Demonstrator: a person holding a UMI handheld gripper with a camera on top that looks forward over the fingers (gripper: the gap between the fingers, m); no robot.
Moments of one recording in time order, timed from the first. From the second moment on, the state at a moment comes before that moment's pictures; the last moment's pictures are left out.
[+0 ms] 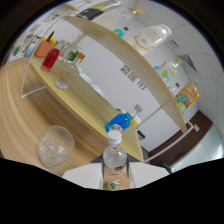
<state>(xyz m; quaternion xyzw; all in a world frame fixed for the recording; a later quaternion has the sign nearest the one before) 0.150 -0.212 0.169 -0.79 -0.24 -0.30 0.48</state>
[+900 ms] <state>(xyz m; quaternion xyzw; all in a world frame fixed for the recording) 0.105 -0.196 0.200 -0.39 -0.64 -0.62 0.22</state>
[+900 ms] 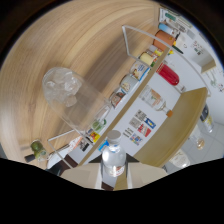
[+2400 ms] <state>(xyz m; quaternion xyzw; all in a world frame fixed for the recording) 0.148 -0.192 0.021 -0.88 -0.02 0.02 0.47</state>
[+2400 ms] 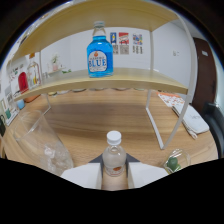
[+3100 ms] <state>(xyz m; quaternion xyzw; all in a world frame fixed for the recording) 0.141 -0.263 0.144 -0.88 0.01 -0.04 0.48</state>
